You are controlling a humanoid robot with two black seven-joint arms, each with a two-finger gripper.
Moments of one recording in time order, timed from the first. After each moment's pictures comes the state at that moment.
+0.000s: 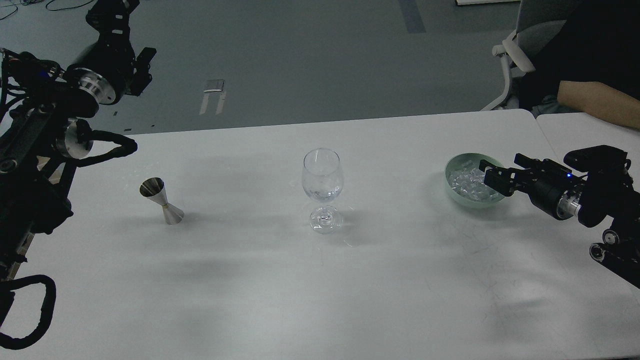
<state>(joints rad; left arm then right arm) -0.83 0.44 -1.11 -0.85 0.77 -0.14 0.00 0.57 -0.66 0.46 1.01 -1.72 -0.17 0.19</state>
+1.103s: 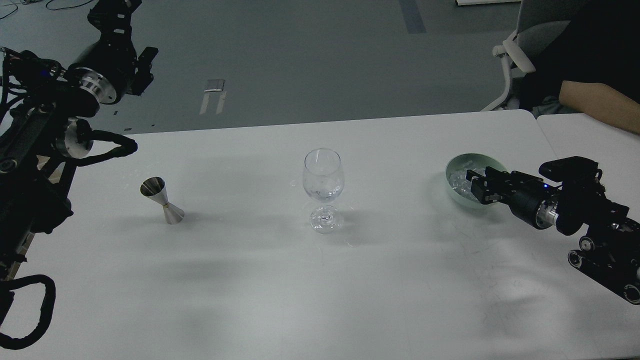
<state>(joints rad) -0.83 0.44 -1.10 -0.86 0.77 -0.15 0.00 0.58 -0.59 0.42 0.96 -1.72 -0.15 0.19</state>
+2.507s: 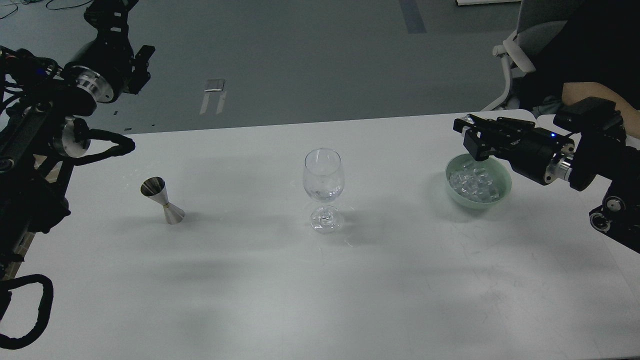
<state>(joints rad) -0.83 0.45 -1.10 -0.86 0.77 -0.15 0.00 0.76 -0.80 0.42 1.35 -1.70 -0.11 0.20</state>
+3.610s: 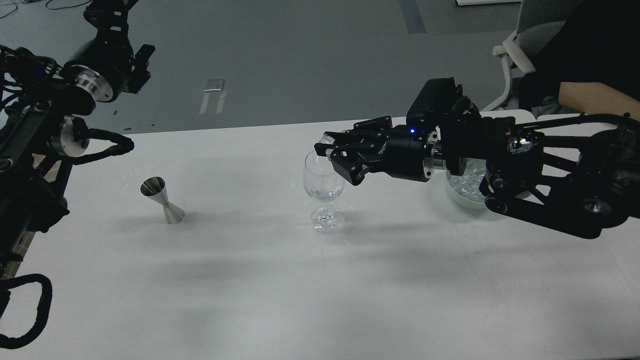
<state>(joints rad) -0.84 0.45 -1.10 -0.86 0.77 -0.15 0.00 1.17 -0.49 0.08 1.40 -1.70 -0.03 0.18</state>
